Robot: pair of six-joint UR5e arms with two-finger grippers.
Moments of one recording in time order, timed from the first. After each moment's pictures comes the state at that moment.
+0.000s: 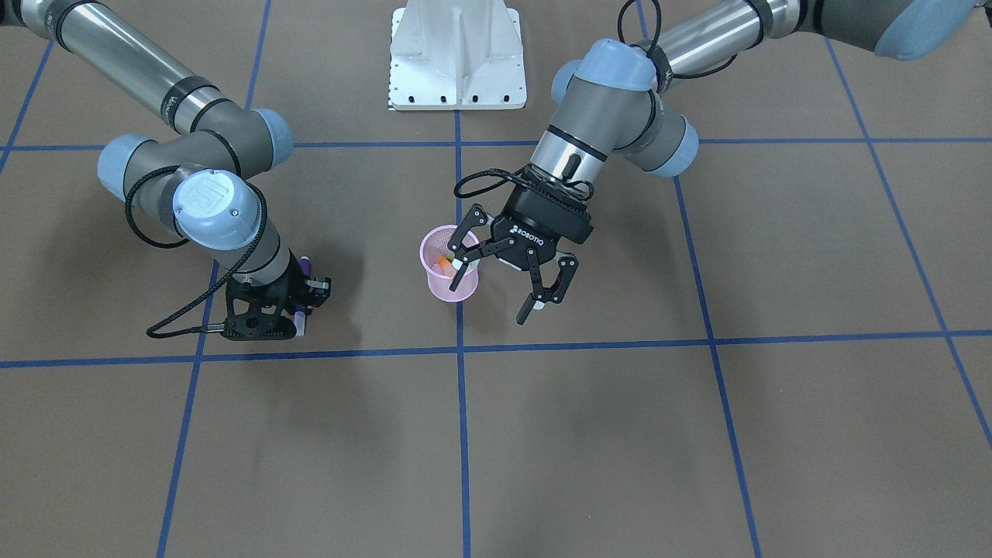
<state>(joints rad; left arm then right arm) -0.61 -2.26 -1.48 -2.46 -1.48 -0.97 0.73 -1.03 1.45 -1.39 2.07 1.00</state>
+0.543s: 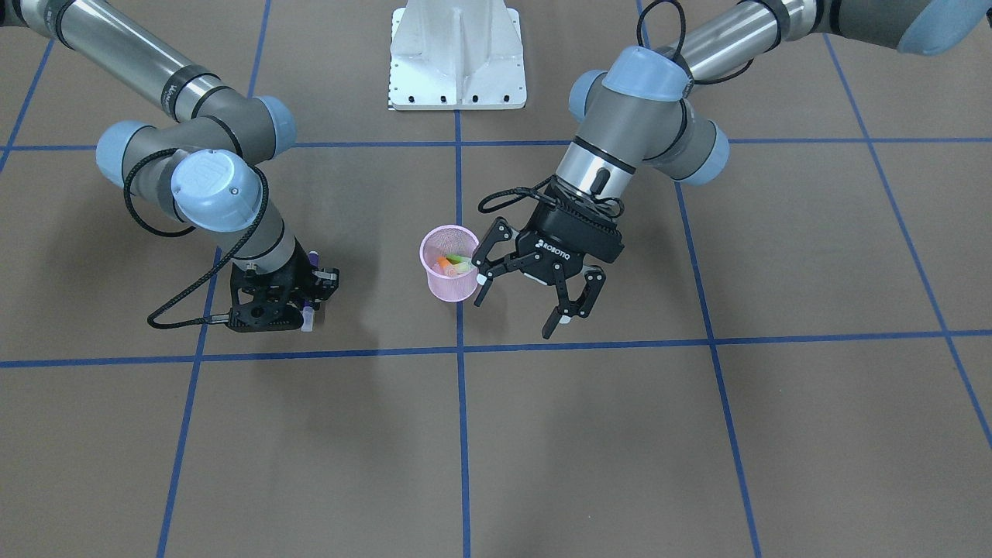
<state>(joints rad) -0.69 -2.24 -1.49 -2.41 -1.59 -0.97 0.74 -1.02 1.52 -1.39 2.06 1.01</state>
